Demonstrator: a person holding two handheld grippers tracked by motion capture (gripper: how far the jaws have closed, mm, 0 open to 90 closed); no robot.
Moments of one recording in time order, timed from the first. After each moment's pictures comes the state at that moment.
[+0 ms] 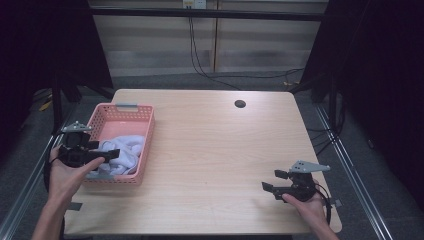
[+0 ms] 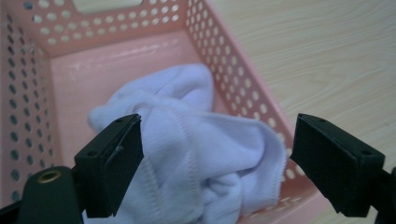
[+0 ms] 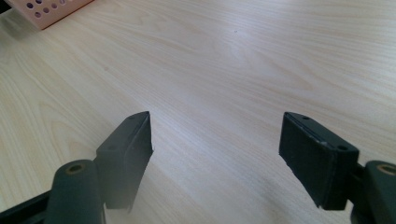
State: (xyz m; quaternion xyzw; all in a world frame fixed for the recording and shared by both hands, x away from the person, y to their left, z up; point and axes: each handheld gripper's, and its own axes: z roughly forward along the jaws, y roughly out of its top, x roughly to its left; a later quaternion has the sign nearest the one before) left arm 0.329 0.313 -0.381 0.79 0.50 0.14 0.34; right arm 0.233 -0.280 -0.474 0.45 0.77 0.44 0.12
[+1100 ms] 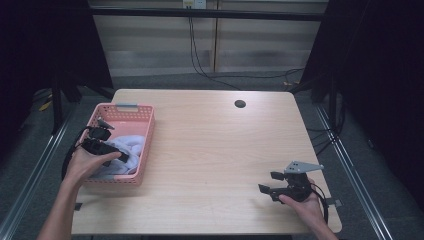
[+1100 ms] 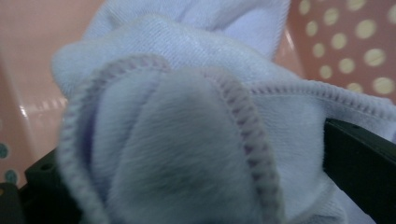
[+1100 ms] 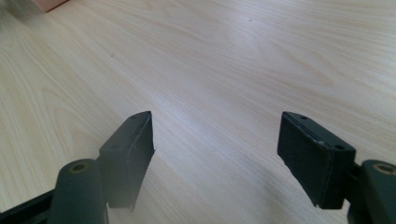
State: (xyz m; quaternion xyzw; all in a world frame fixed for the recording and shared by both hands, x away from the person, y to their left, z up) left arm 0.401 0.300 -0.442 0.82 0.54 0.01 0.17; right arm 0.236 -0.272 -0.478 0.43 0.79 0.42 0.11
